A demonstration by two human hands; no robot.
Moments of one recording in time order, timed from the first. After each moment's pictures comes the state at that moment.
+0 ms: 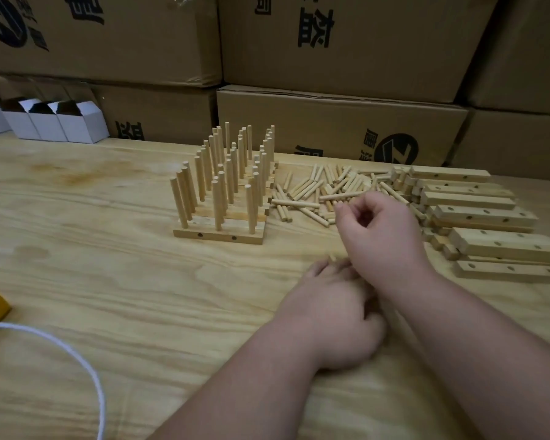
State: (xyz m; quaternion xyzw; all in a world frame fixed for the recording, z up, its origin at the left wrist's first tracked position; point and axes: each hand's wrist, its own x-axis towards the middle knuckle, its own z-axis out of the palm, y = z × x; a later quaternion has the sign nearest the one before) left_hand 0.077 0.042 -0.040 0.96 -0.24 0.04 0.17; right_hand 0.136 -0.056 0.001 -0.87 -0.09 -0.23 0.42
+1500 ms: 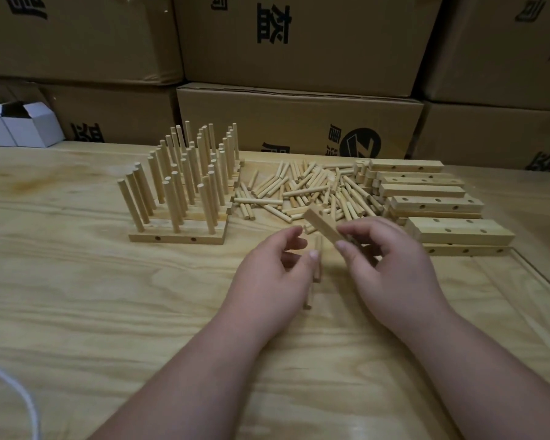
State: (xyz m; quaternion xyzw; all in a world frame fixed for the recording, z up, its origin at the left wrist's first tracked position) left_hand 0.085 0.049 -0.032 0.83 -0.03 0.09 0.55; right_hand 0.098 -0.124 -0.021 -0.87 -0.16 -0.27 0.39
